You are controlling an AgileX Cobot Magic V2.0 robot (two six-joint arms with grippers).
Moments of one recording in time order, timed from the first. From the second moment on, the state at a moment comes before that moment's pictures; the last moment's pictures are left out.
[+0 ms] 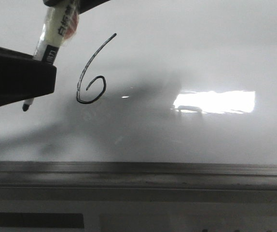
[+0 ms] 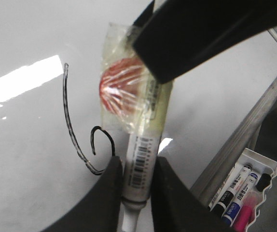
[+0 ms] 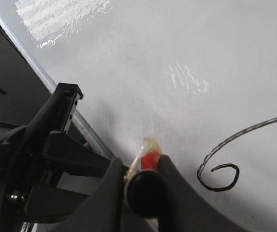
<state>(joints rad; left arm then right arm) -0.88 0.95 -0.24 0.05 -0.45 0.00 0.94 1.25 -0.97 0.16 0.28 0.08</state>
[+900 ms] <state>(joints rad) -0.88 0.95 -0.24 -0.49 -0.34 -0.20 0.91 1.25 -0.97 0.16 0.33 0.08</state>
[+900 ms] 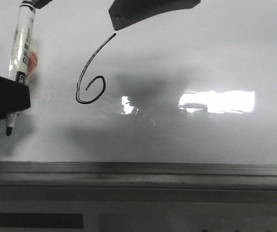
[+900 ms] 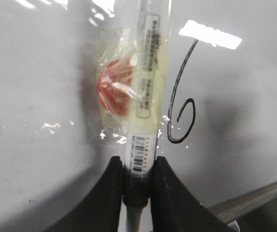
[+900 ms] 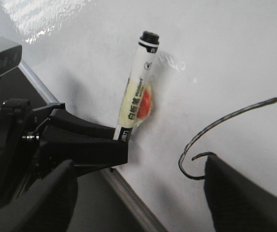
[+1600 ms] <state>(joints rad) -0.88 0.96 -0.24 -0.54 -0.29 -0.21 0.91 1.25 -0.97 0.18 0.33 0.08</state>
